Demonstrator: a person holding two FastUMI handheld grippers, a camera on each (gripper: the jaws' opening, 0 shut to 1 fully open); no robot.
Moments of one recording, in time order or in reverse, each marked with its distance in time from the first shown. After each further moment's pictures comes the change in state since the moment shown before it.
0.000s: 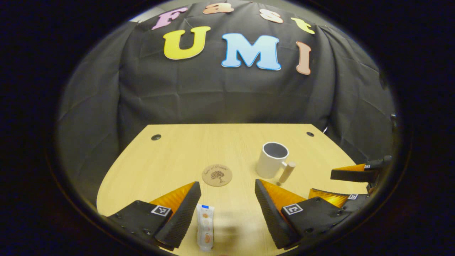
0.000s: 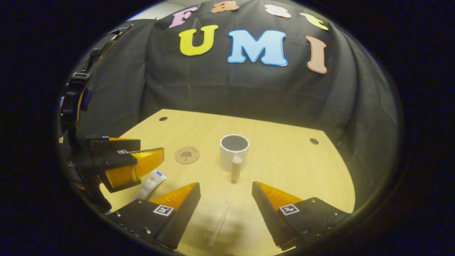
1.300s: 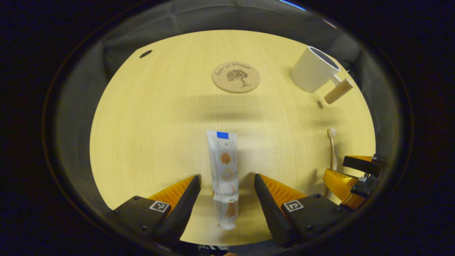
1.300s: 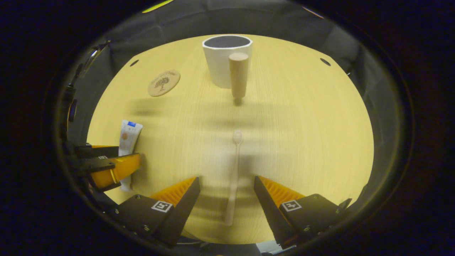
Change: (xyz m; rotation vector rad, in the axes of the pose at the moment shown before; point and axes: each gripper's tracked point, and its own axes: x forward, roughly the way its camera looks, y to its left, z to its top) left arm 0.022 0.059 -0.175 -0.039 0.774 0.054; right arm 0.021 0.011 -0.112 0.177 0.668 -0.039
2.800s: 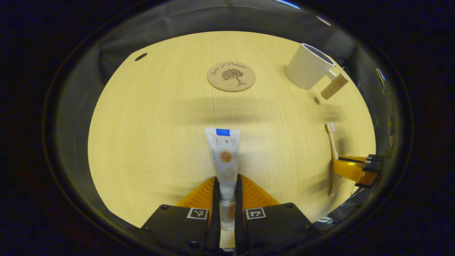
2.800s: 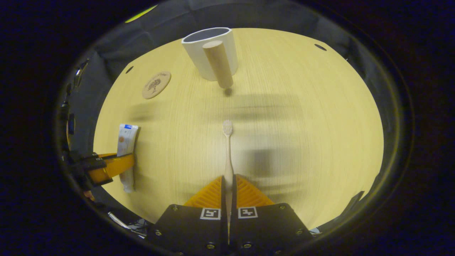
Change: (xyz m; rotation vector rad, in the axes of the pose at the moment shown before) left arm 0.000 -0.002 0.004 0.039 -0.059 -0.020; right arm 0.010 -0.004 -0.009 0.090 0.004 0.093
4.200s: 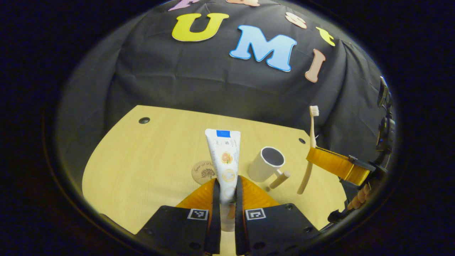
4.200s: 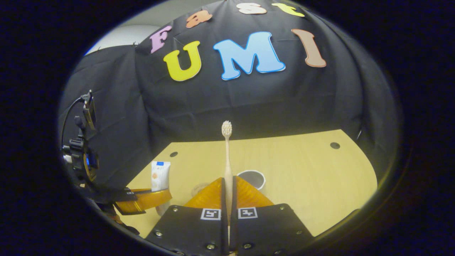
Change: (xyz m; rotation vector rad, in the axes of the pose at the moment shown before) left arm -0.145 -0.043 0.161 -0.102 -0.685 -0.191; right arm -0.152 0.065 0.202 -0.180 -0.868 0.195
